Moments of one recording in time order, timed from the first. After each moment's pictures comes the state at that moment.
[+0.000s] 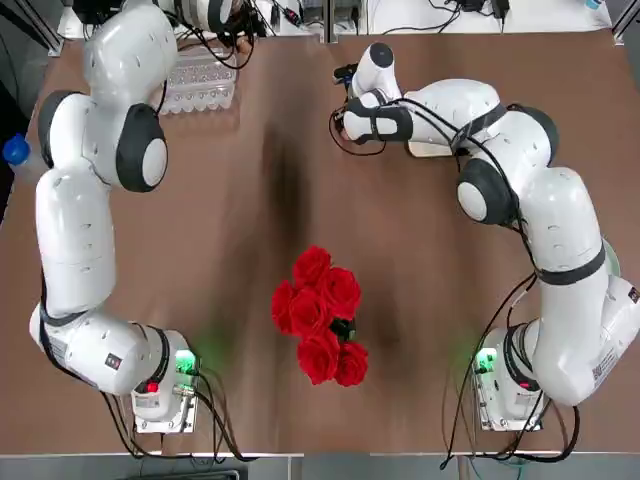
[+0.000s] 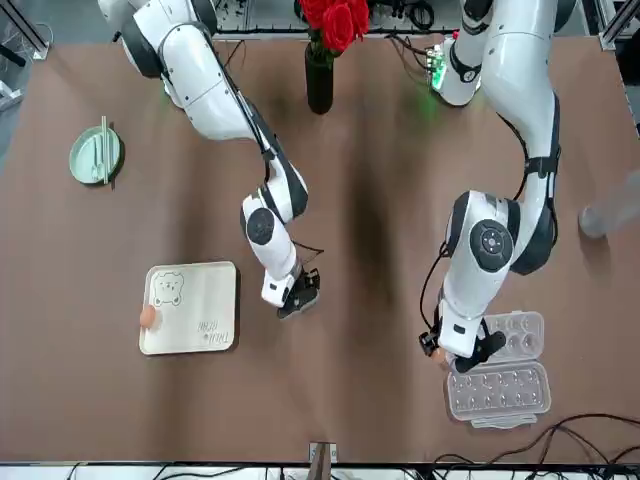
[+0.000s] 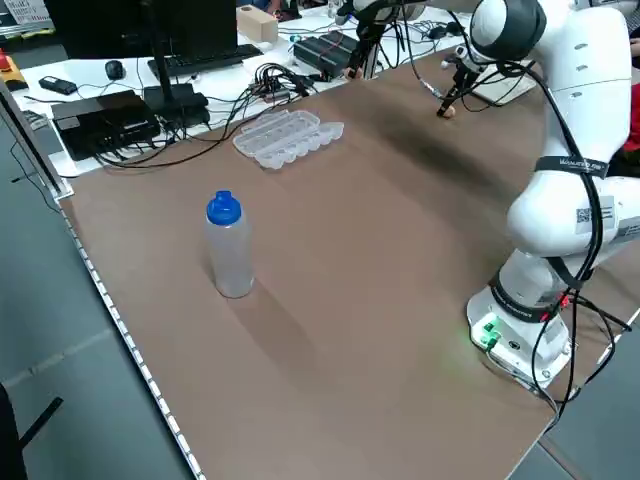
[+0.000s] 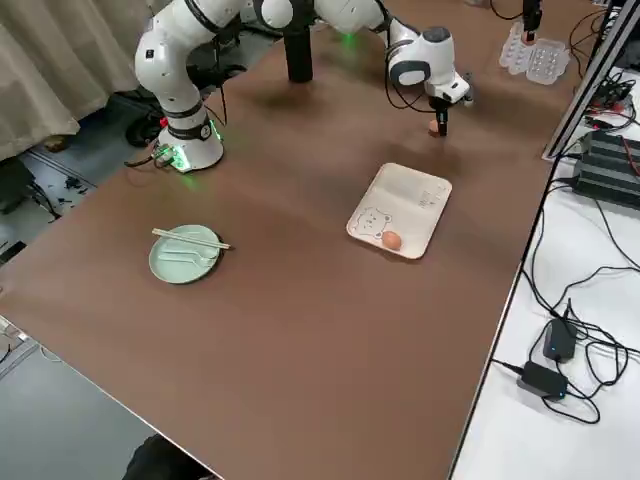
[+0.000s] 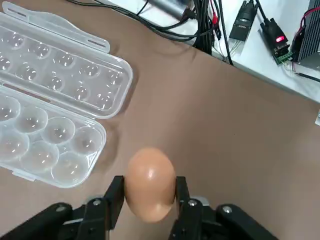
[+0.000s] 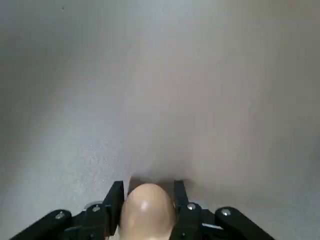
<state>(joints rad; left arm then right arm) -0.42 0.70 0.13 -1.30 0.01 2.24 -0.76 0.64 0.93 -0.02 -1.39 0.21 2.62 0.08</state>
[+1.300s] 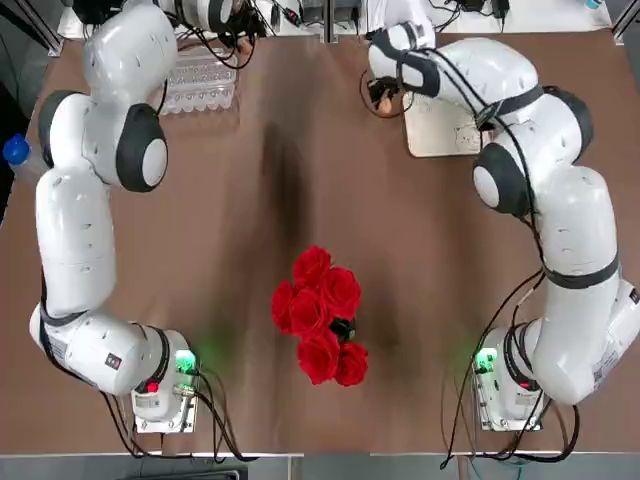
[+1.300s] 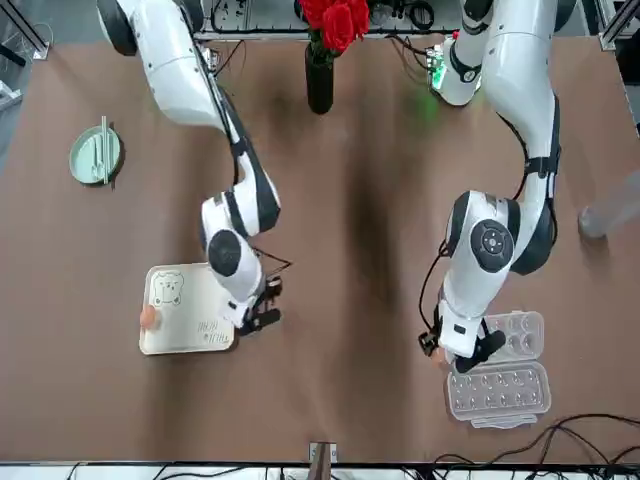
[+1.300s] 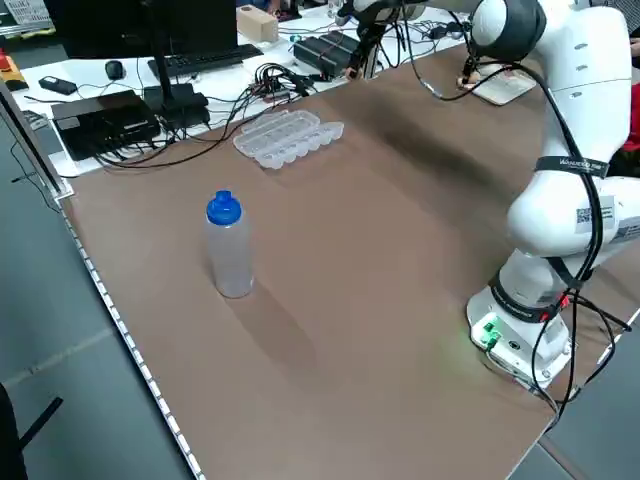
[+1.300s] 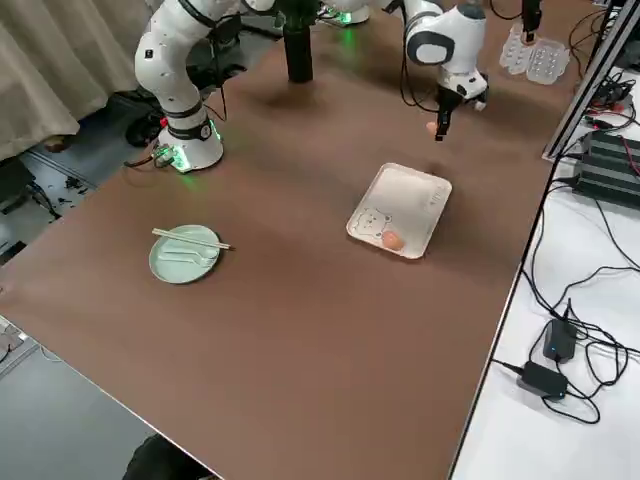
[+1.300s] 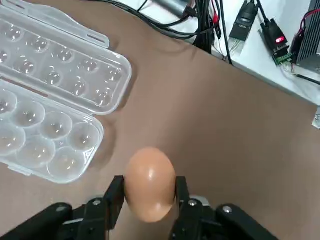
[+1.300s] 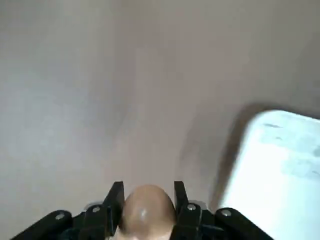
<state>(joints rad) -0.43 0.70 0.13 -1.30 0.00 2.24 -0.79 0.59 0.81 -0.23 -1.30 0.21 2.06 0.01</state>
